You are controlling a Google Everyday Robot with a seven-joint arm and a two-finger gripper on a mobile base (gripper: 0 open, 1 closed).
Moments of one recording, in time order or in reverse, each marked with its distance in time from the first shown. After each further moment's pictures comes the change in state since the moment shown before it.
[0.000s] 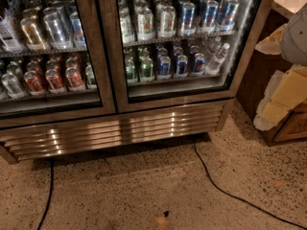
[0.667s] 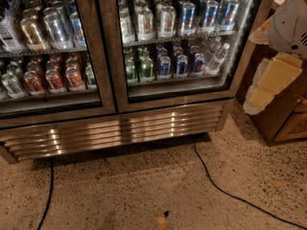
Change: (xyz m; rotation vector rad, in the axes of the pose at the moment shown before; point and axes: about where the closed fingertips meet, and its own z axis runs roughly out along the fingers) arm -0.011 -0.031 0.010 0.031 0.017 0.000
